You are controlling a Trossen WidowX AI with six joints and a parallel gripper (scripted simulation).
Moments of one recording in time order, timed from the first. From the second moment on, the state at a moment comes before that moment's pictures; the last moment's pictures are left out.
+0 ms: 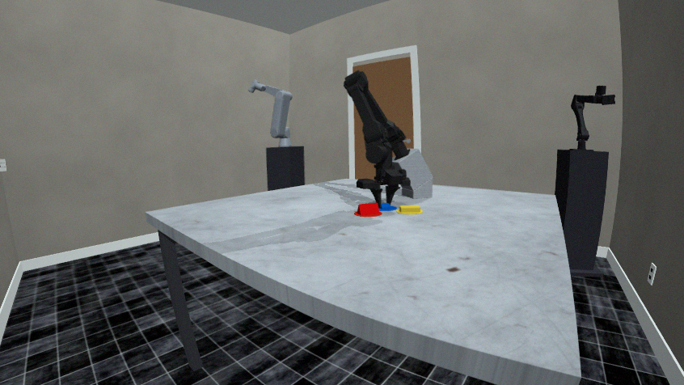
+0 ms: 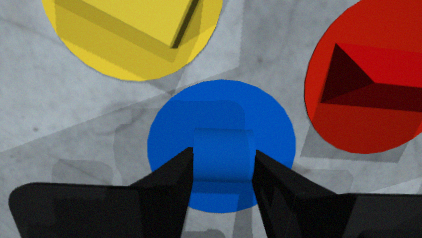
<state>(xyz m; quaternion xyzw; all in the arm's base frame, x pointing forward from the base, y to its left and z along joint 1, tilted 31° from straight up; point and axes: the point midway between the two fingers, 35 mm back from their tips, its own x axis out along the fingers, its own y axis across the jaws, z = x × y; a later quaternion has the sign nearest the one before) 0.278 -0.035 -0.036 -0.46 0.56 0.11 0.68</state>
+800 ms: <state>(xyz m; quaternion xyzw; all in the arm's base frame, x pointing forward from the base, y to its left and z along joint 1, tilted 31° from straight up) 0.278 -0.035 -0.036 -0.46 0.56 0.11 0.68</state>
